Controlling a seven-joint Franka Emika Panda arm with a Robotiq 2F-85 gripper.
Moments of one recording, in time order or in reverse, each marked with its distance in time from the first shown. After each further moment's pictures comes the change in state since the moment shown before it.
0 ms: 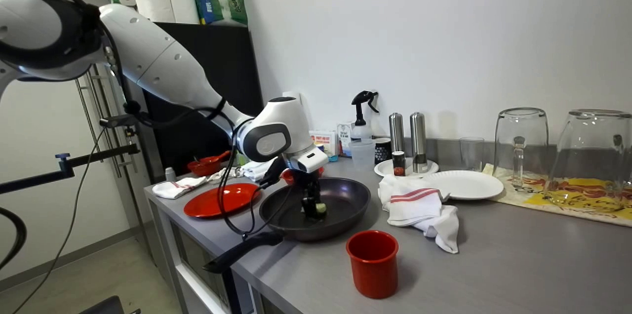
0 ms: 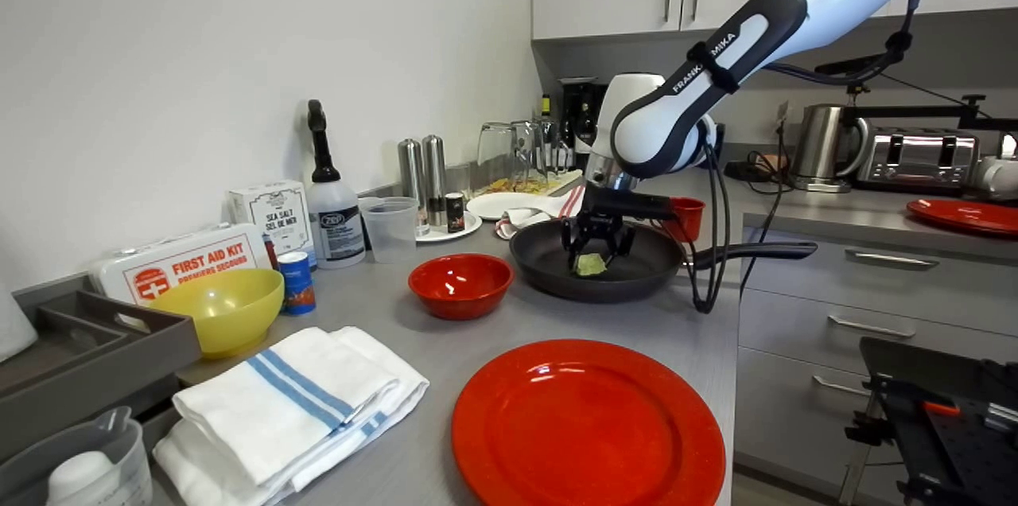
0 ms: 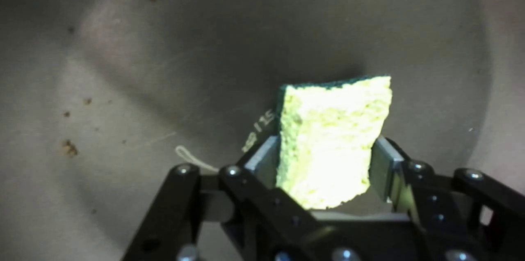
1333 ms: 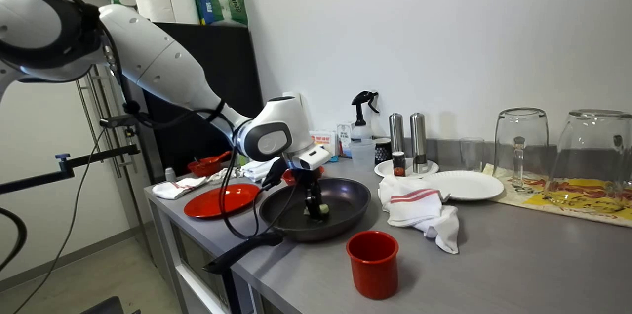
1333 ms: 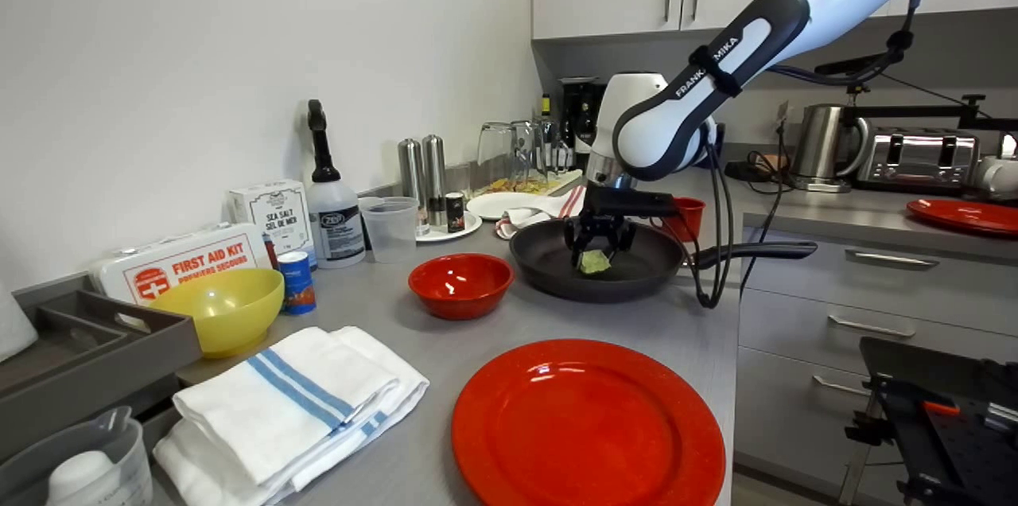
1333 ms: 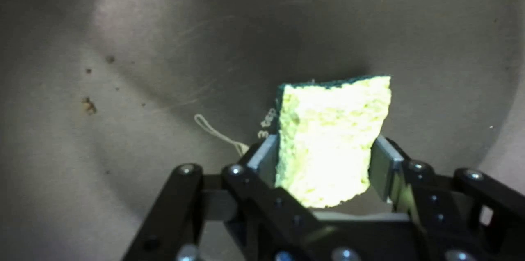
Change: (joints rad) arm 0.030 0.002 -0.047 0.002 -0.058 0.000 -0.039
